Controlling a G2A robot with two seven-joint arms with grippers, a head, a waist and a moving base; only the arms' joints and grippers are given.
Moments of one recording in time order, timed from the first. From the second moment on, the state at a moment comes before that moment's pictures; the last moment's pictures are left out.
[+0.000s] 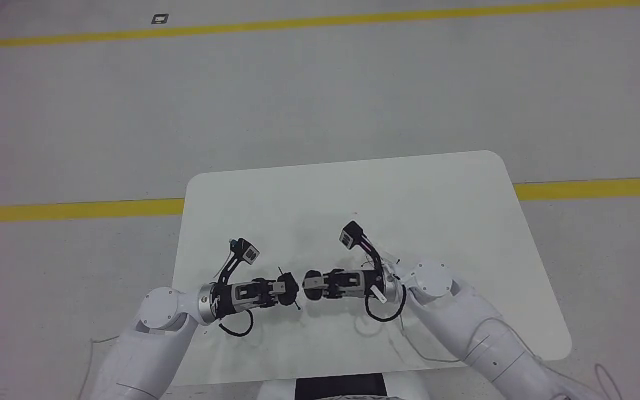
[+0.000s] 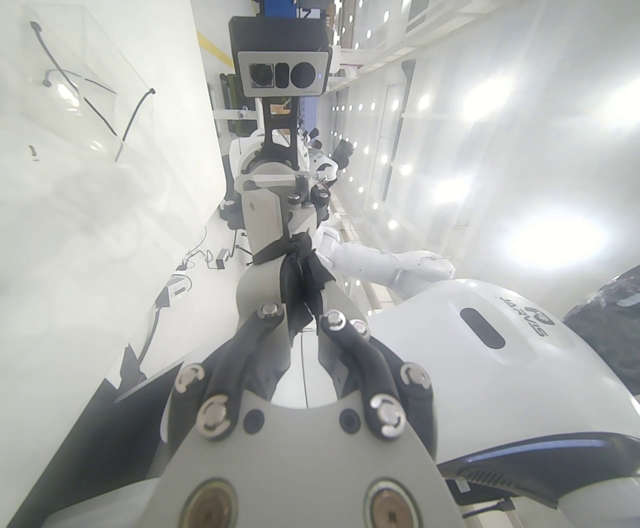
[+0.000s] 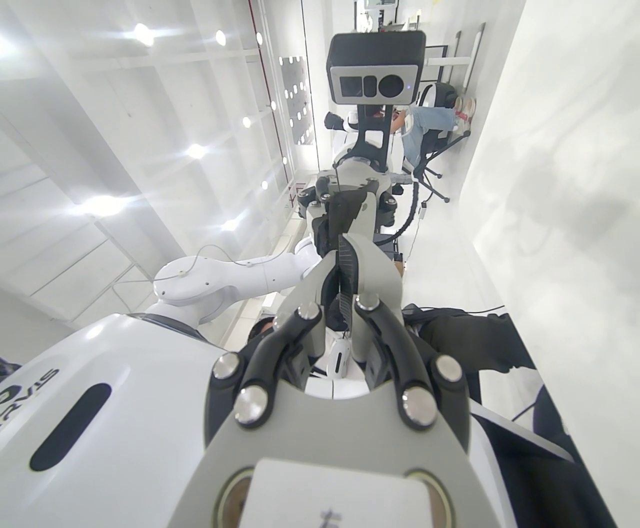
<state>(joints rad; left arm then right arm) 1.61 -1.04 -1.33 -1.56 -0.59 -0.34 -1.25 -1.30 -1.20 0.88 -1.40 0.49 -0.32 1.02</state>
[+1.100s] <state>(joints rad) 1.62 -1.04 -1.34 -1.55 -0.55 -0.34 -1.04 -1.36 -1.18 0.91 -1.48 0.40 -0.34 0.97</state>
